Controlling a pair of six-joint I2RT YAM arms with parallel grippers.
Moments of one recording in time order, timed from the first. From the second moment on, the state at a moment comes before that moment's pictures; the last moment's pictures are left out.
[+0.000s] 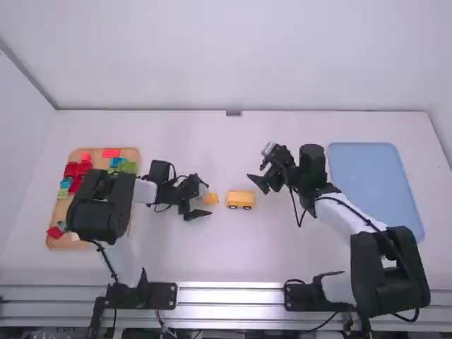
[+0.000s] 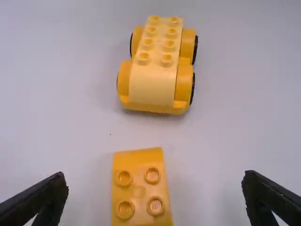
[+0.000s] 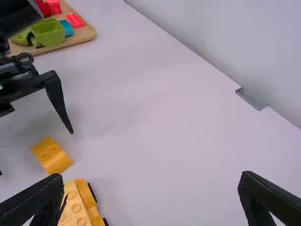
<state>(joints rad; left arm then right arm) -0.05 1.89 0.71 0.02 0.97 1.18 0.21 1.47 0.66 0.26 -0.67 -0.48</state>
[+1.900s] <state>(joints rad) -0.05 1.98 0.64 0.30 0.96 1.01 0.23 1.47 0.66 0.28 -0.68 -0.50</state>
